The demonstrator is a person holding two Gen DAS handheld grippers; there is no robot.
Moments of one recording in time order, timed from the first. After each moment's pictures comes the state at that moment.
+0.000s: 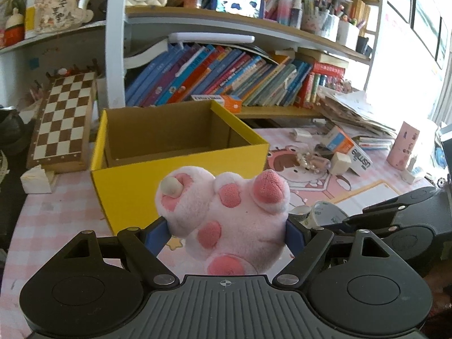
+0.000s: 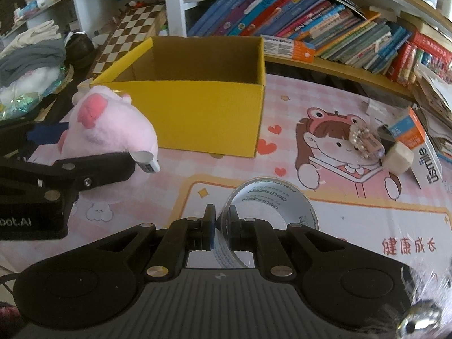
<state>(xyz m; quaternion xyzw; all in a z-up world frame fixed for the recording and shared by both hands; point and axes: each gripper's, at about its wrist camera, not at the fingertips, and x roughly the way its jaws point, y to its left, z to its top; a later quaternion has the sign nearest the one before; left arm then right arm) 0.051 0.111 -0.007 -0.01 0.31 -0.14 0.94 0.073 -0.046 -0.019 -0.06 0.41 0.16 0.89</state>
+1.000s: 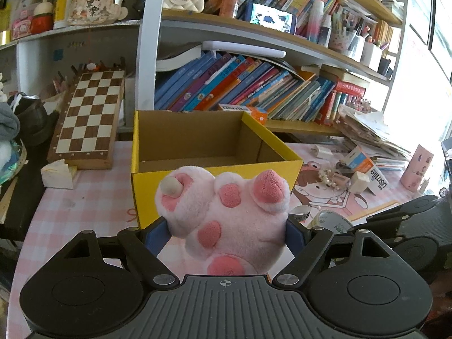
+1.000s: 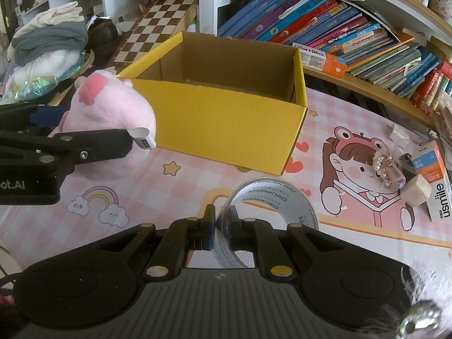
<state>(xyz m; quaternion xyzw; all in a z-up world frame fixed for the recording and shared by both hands) 0.057 0.149 -0.006 -0.04 0.30 -0.11 0.95 0.087 -0.013 -0.015 -0.10 0.42 0.19 0.88</state>
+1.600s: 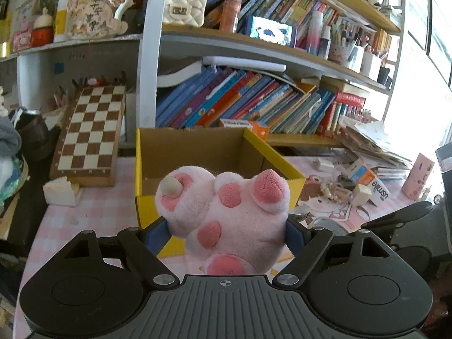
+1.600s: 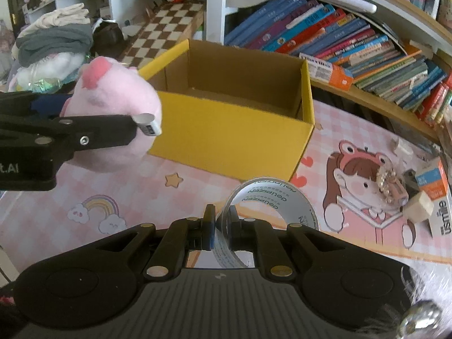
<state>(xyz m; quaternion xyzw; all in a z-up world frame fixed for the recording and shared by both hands) 0.064 0.151 0.007 -0.04 0.27 -0.11 0.96 0.097 -0.007 -0.010 -0.11 0.40 0.21 0.89</state>
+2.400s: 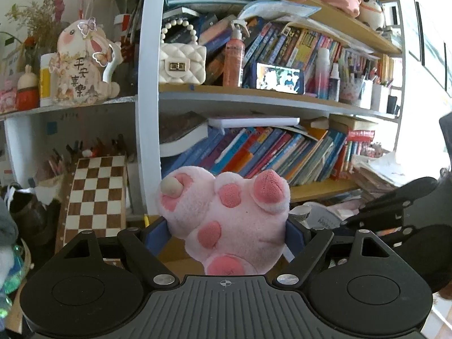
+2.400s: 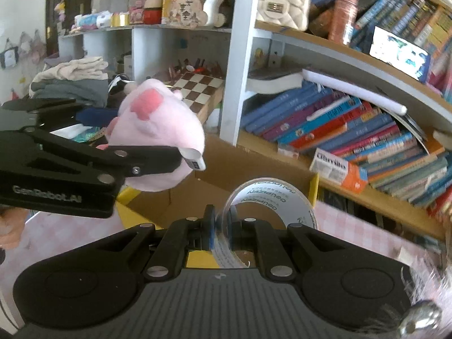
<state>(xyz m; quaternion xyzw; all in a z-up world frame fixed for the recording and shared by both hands) 0.149 0.166 0.053 0.00 0.20 -0.10 0.97 0.180 0.016 0.062 -0.14 0.29 0.28 0.90</state>
